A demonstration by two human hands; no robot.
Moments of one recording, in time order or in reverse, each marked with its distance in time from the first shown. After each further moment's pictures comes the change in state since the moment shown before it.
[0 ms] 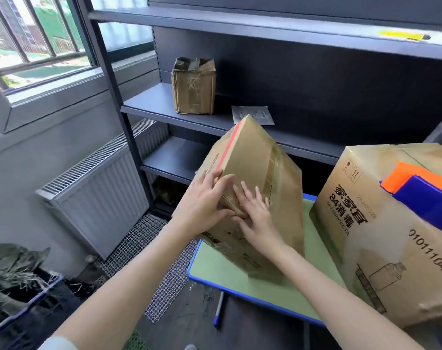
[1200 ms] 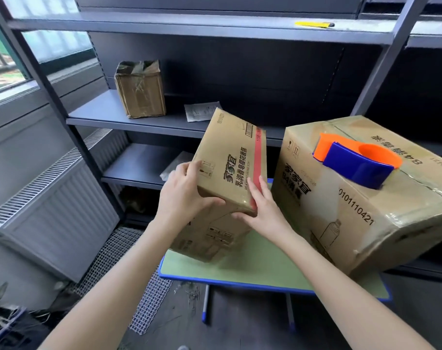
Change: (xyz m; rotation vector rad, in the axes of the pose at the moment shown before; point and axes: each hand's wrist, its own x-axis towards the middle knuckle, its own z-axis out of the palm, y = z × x) left_hand 0.015 0.074 -0.011 -0.177 -0.036 -0.235; right_hand -0.061 0.022 -0.077 0.071 0.011 0.401
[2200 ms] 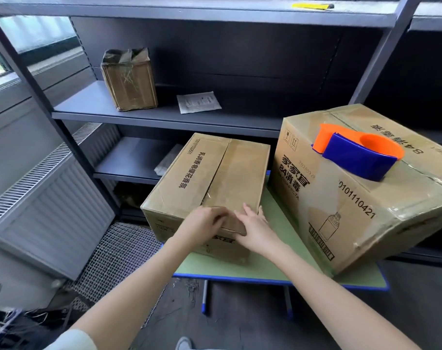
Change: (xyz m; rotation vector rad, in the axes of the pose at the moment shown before) left_hand -0.015 -0.021 0.089 -0.125 -0.379 0.256; right_hand 0.001 0.031 0.045 -0.343 -0.213 0.126
